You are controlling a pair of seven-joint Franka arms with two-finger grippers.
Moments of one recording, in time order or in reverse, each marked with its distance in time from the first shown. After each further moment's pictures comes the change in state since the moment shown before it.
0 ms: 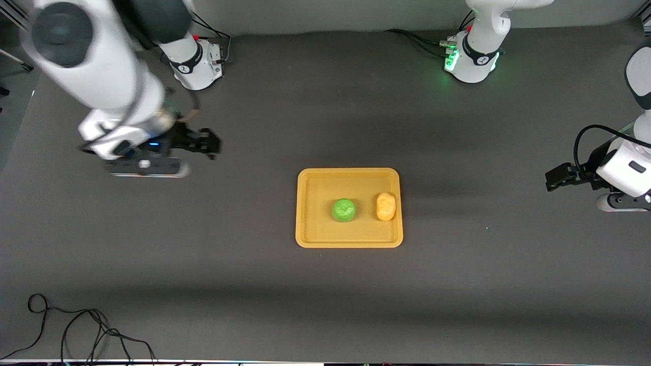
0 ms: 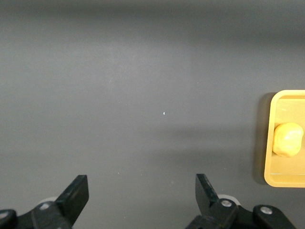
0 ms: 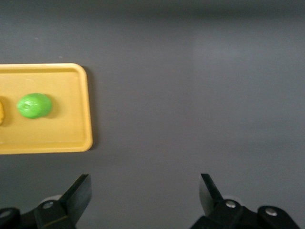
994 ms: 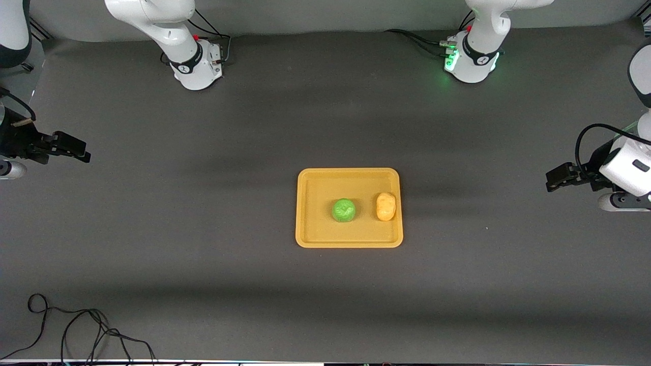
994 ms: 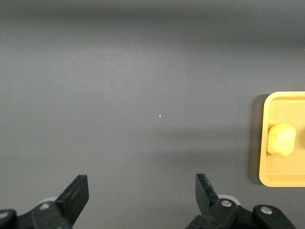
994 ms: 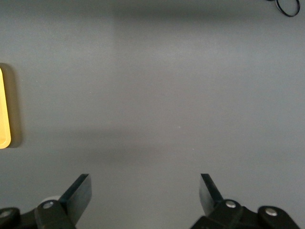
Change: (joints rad) left arm 0.002 0.000 0.002 0.006 -0.021 0.004 0.019; right arm -0.592 -0.179 0.220 -0.268 -0.040 0.119 -0.421
